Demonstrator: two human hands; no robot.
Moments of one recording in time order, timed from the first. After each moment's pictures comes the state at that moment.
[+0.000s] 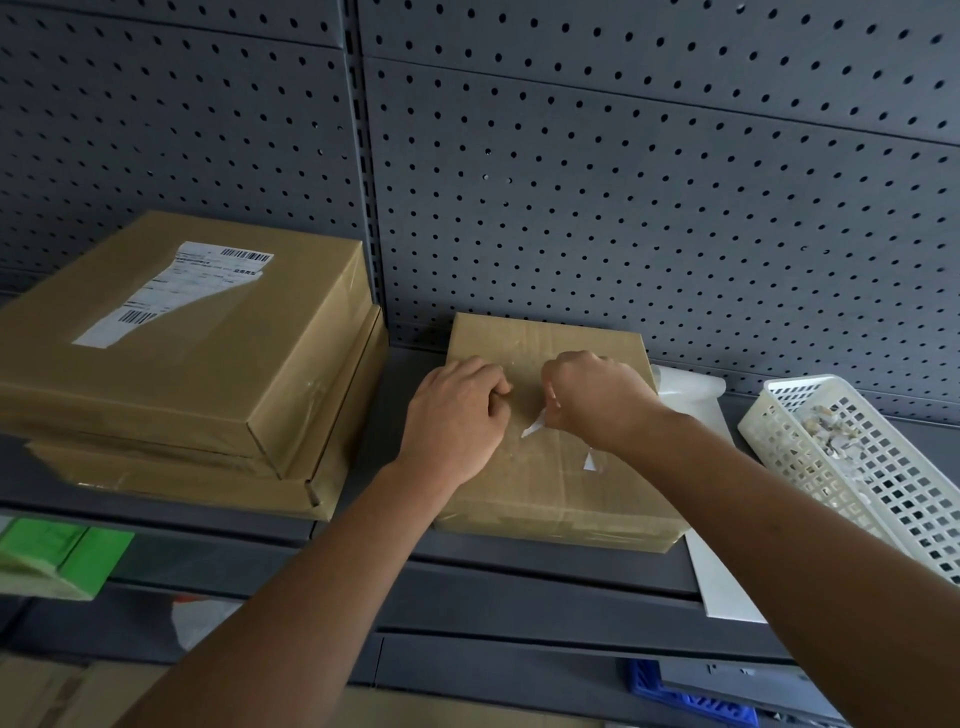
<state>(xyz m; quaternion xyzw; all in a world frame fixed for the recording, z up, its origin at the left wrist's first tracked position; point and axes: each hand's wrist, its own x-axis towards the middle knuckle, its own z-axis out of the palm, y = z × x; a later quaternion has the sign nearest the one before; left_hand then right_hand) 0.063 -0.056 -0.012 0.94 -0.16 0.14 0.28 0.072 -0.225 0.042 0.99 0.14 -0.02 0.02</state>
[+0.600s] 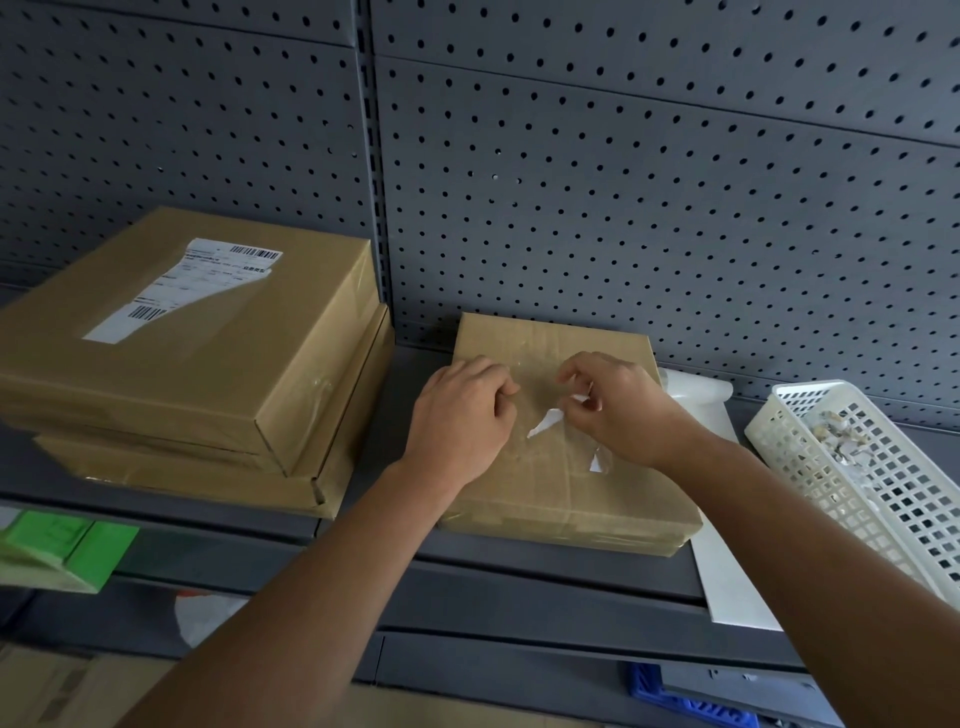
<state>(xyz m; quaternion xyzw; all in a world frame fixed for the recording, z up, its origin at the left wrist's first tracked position) 0.062 -0.055 -0.012 0.93 -0.16 0.15 0.29 0.063 -0.257 0.024 0.96 0.16 0.05 -0.23</state>
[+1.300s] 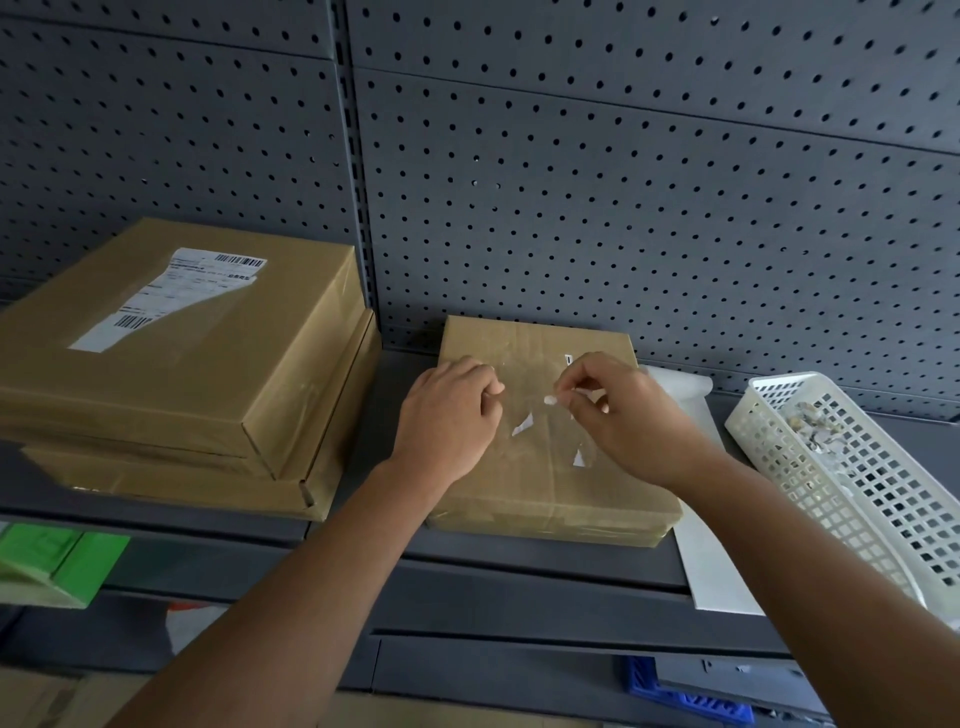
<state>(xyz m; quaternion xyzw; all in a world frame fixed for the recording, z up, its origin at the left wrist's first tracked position) 0.061 -0.056 -0.009 0.94 -0.15 0.13 0.27 0.026 -0.254 0.048 0.94 0.10 0.05 -0.33</state>
